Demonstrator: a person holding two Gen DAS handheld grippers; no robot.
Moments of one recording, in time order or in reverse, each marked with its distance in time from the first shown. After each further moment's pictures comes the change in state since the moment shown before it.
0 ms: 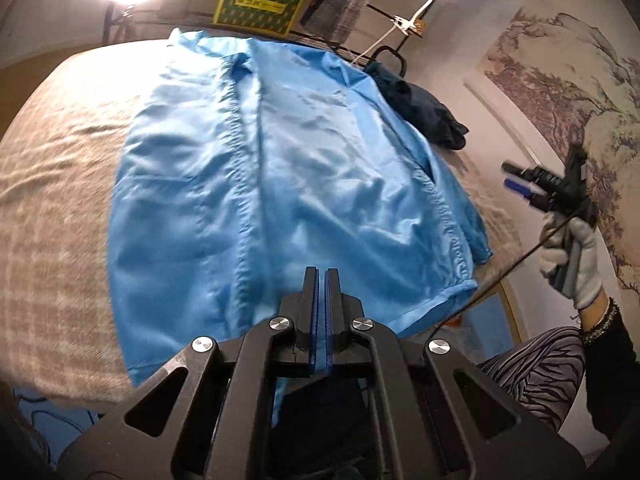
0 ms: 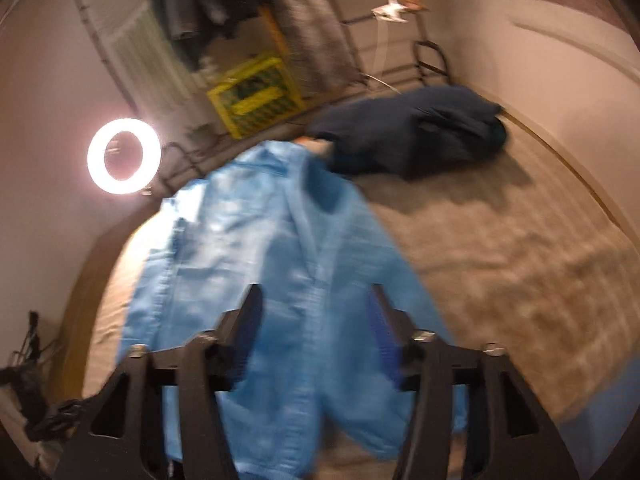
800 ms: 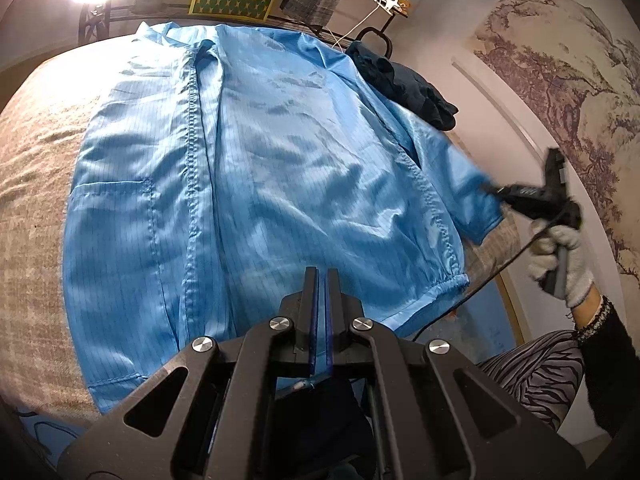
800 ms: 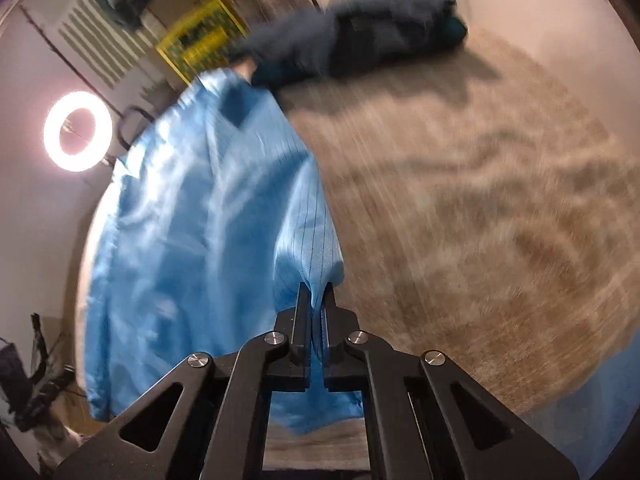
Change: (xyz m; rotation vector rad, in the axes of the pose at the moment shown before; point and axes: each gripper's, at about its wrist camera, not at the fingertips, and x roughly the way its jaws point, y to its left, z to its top) left arm 0.032 -0.026 0.007 0.033 0.061 -0.019; right arm 0.024 -0.065 -0.029 0.096 0.174 0.001
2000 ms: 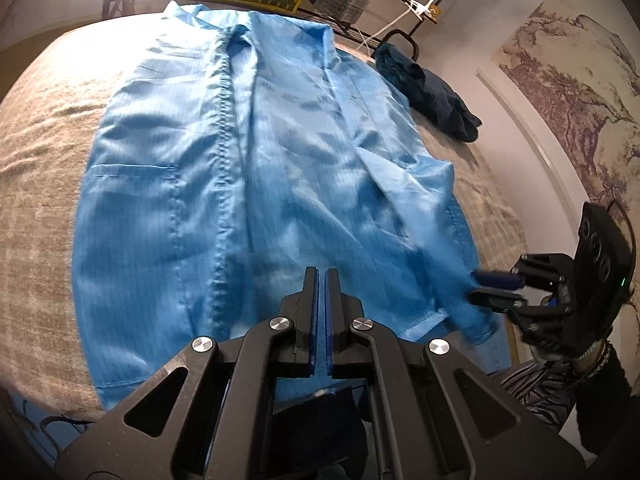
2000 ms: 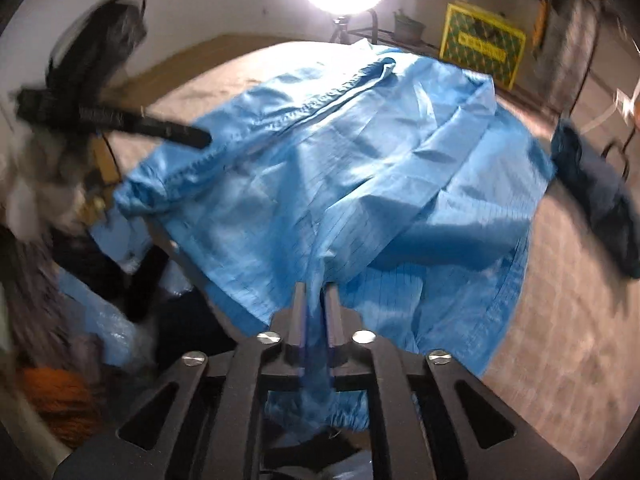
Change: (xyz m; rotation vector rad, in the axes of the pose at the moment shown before) left arm 0.008 0.022 0.006 -0.094 0.016 0.021; right arm 0.016 0.191 -0.120 -0.892 0.158 0.175
